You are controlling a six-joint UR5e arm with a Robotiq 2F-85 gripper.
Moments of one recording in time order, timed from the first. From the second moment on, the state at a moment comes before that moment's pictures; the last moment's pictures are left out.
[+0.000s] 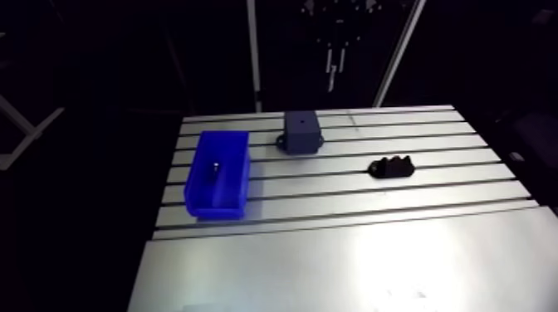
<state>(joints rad) -0.10 -1.16 1.35 -1.52 -1.61 -1.73</state>
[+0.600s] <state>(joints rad) -0.07 -1.08 1.30 -1.55 -1.61 -1.71</state>
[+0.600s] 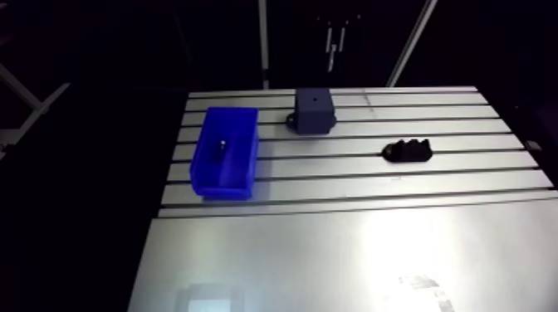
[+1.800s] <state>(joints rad) -0.04 -1.02 1.30 -1.63 -1.61 -1.70</state>
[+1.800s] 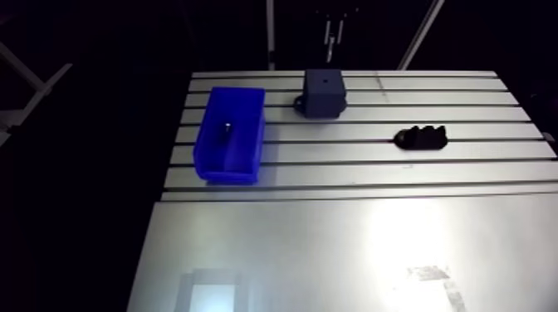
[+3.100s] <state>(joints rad) -0.04 -0.99 1.33 -1.63 -1.61 -1.68</state>
